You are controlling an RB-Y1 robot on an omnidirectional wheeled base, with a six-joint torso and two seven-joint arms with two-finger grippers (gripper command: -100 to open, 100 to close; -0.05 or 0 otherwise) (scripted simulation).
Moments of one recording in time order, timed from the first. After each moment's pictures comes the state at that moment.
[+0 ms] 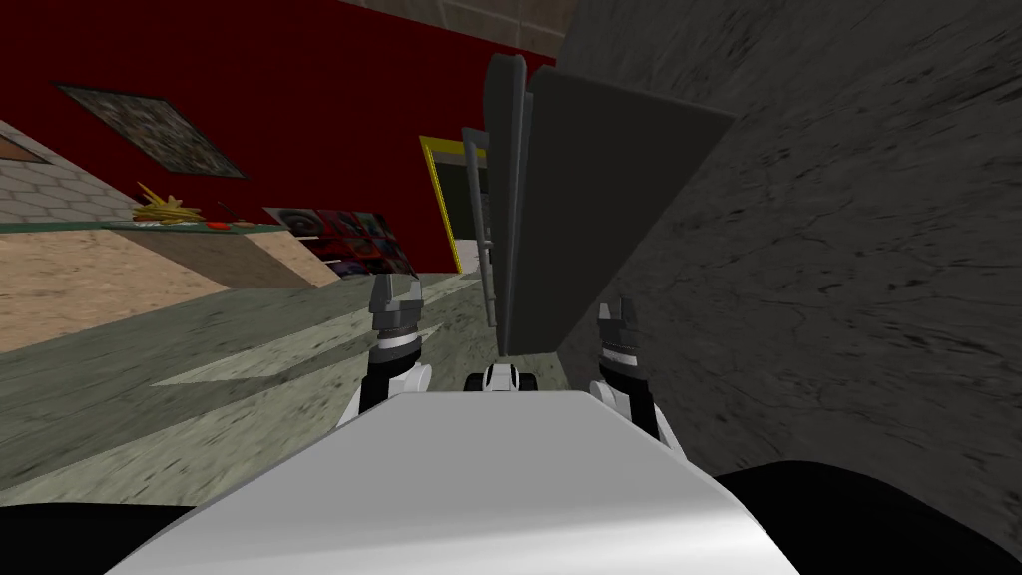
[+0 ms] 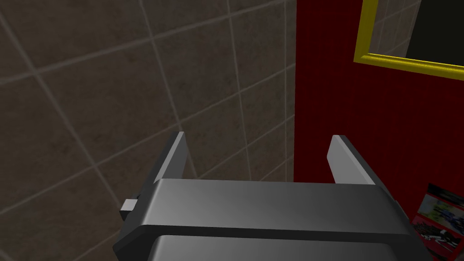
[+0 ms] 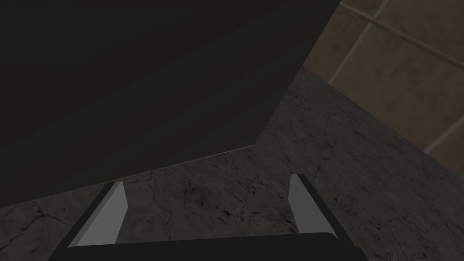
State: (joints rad) left arm 0.53 -0.03 0.01 -2.29 -0.07 -0.61 0.03; right arm 0.63 -0.11 -0.18 -2.22 -0.09 -0.59 0.03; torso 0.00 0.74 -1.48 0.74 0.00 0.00
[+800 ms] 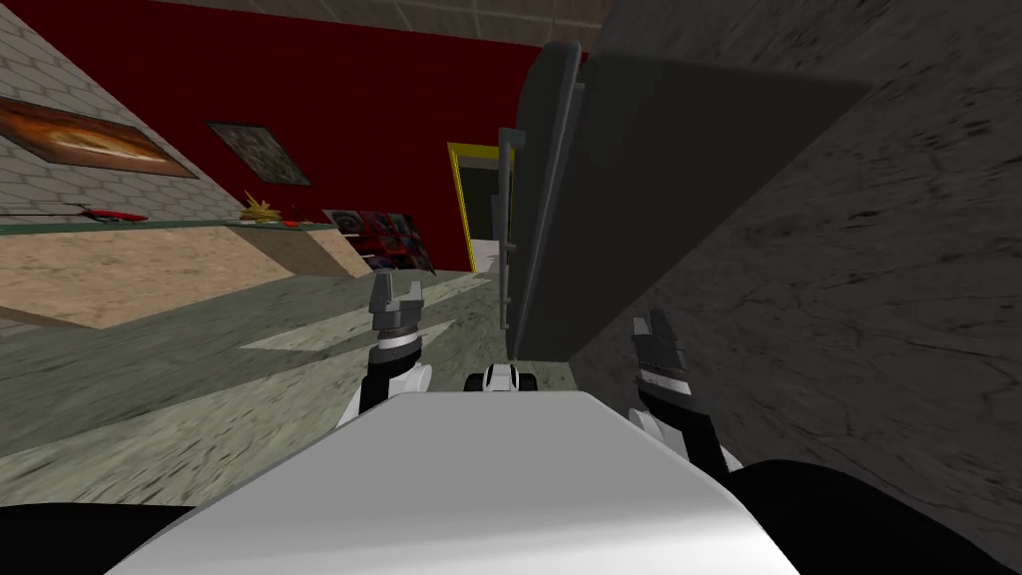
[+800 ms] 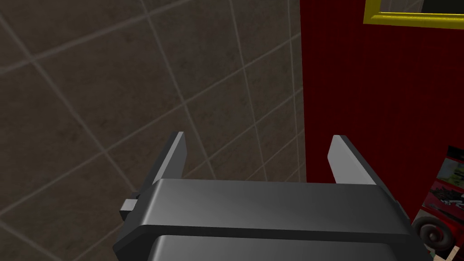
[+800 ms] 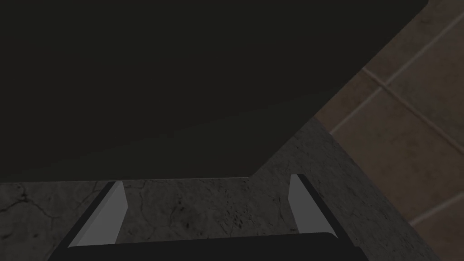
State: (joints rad) left arm 0.53 -0.02 0.01 -2.29 -0.07 -0.61 0.03; right arm 0.79 -0.17 -0.39 -2.24 -0.13 -0.58 0.11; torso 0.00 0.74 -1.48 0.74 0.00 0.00
